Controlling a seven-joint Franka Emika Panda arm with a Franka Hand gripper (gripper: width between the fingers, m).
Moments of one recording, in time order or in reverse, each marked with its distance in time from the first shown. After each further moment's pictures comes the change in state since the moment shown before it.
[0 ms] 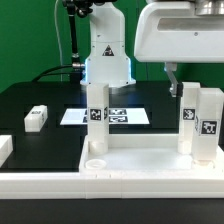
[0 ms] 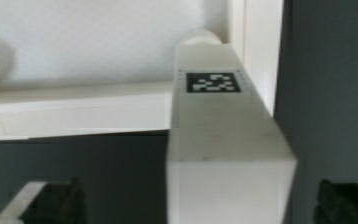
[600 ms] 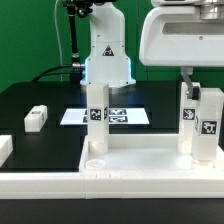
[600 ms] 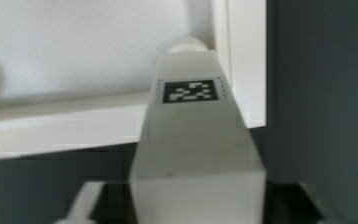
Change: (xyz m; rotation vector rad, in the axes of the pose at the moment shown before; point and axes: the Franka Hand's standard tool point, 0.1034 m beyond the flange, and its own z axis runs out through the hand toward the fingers) arm 0.000 -0.003 0.004 -0.004 -0.014 0.181
